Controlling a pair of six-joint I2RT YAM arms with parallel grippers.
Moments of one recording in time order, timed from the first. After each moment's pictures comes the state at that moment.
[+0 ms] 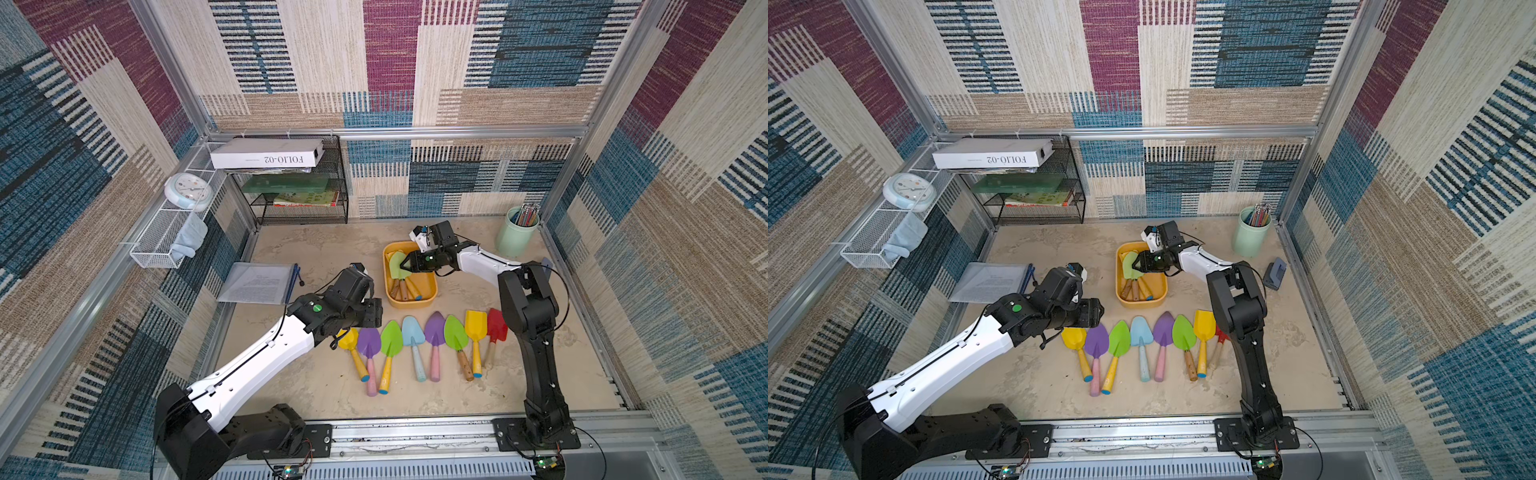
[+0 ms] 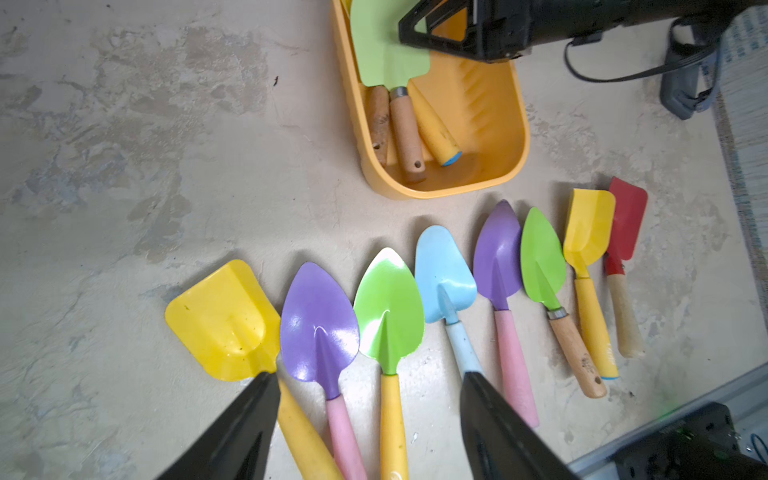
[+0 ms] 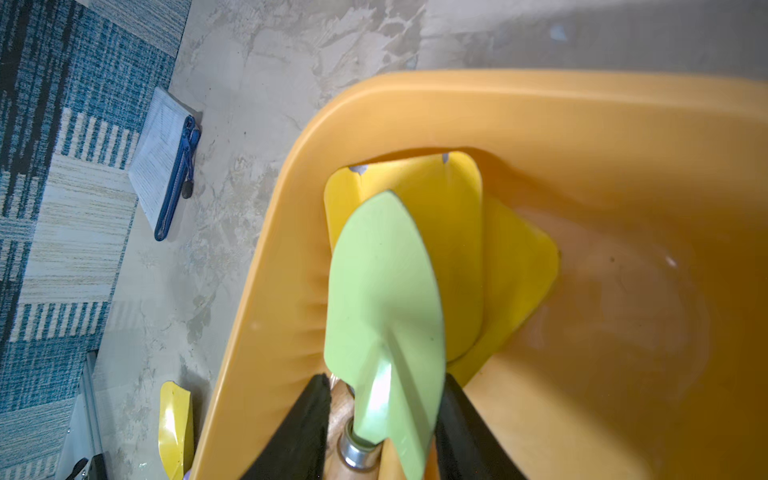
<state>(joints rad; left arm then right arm) -0.67 1.23 1.07 -0.79 -0.09 -0.57 0.43 2.22 1.68 -0.33 -0.52 0.27</state>
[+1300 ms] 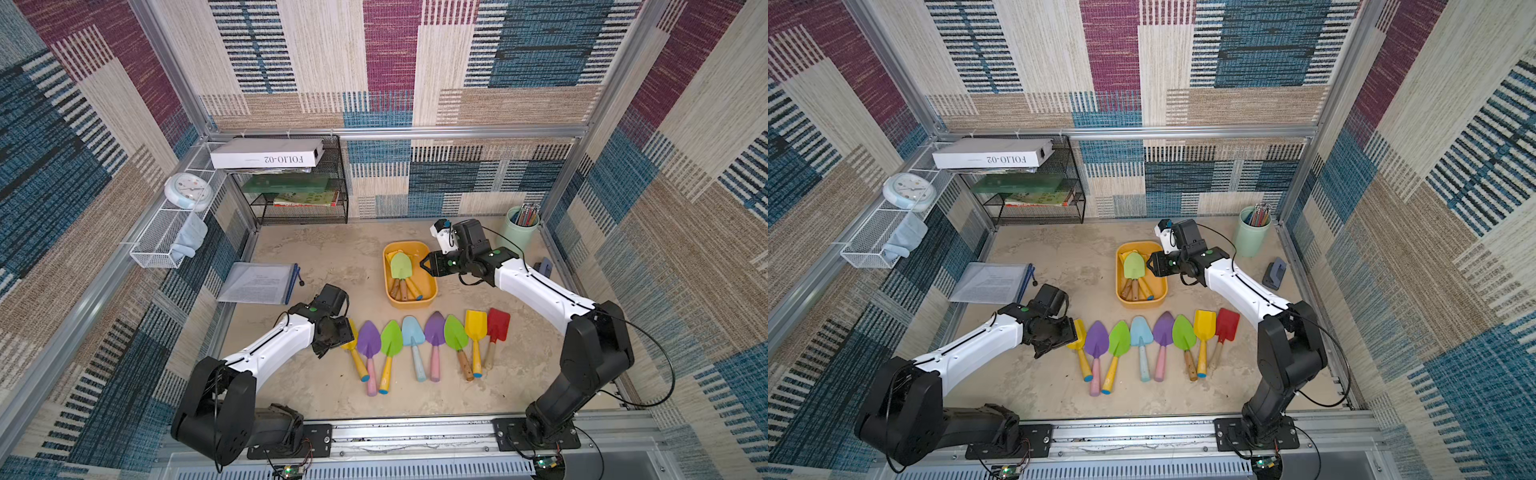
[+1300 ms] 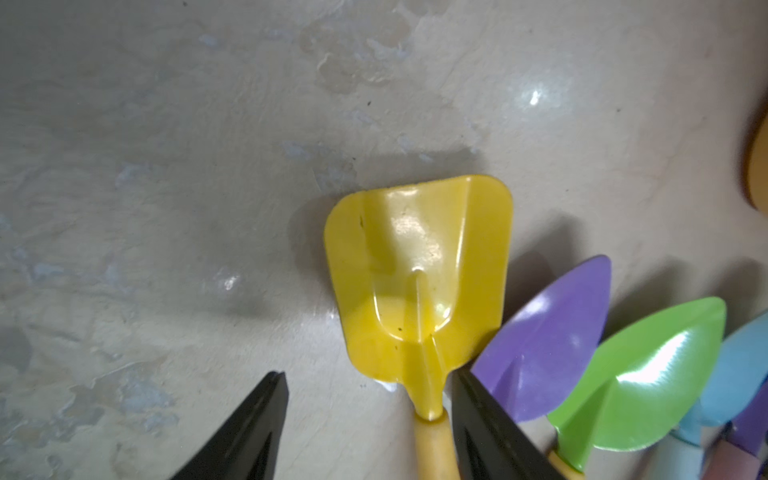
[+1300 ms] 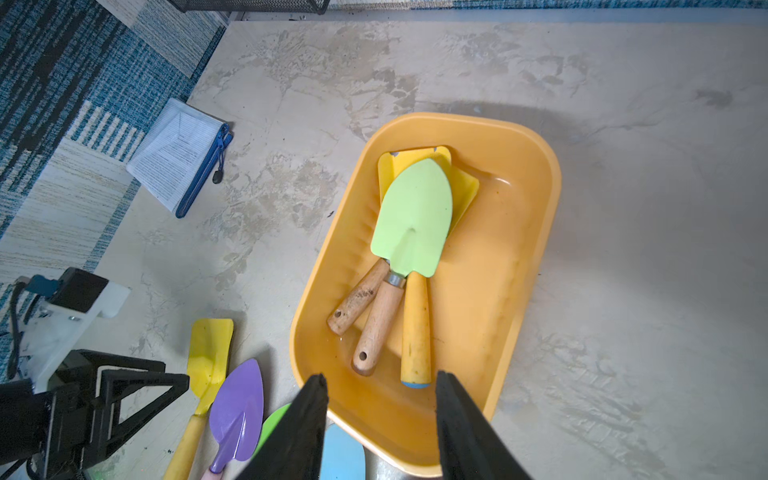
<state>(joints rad) -0.36 1.36 0.76 -0.70 0.02 -0.74 0.48 1.66 1.32 -0.41 -0.28 0.22</state>
